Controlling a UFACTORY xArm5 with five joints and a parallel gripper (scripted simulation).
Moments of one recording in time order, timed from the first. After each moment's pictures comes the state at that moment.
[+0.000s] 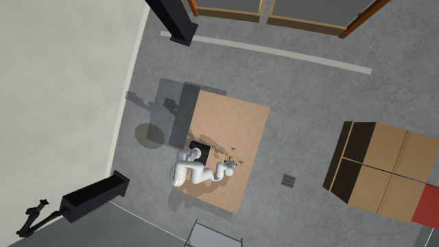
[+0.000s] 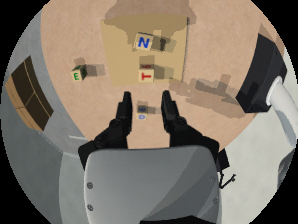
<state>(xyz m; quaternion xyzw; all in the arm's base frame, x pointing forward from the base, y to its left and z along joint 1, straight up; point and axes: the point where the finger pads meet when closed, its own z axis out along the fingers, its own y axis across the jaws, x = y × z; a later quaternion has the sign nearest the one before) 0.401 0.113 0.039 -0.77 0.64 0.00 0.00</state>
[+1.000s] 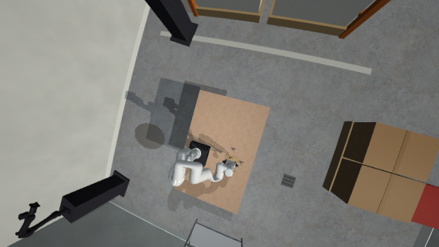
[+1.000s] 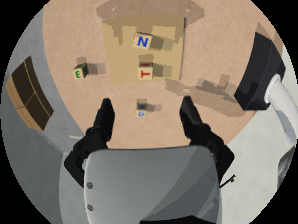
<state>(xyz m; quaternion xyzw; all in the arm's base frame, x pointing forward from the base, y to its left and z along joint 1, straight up) 0.400 0.113 0.048 -0.77 0.64 0.00 0.00</state>
